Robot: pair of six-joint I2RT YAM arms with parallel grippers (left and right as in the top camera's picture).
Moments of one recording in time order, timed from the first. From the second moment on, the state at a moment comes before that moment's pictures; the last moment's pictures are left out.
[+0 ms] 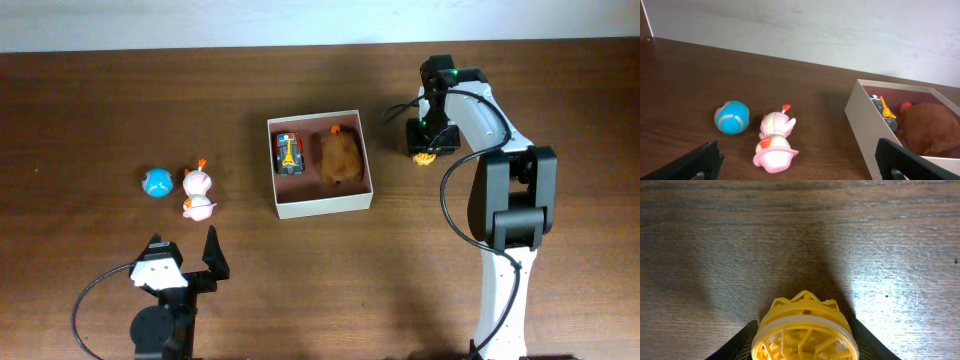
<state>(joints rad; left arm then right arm) -0.01 0.01 0.06 -0.17 -0.05 -0.18 0.08 2.38 1.95 -1.12 -0.03 0.10</state>
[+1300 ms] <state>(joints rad) -0.01 0.01 0.06 -0.17 -0.05 -0.18 0.44 2.38 2.52 -1.43 -0.36 -0.01</state>
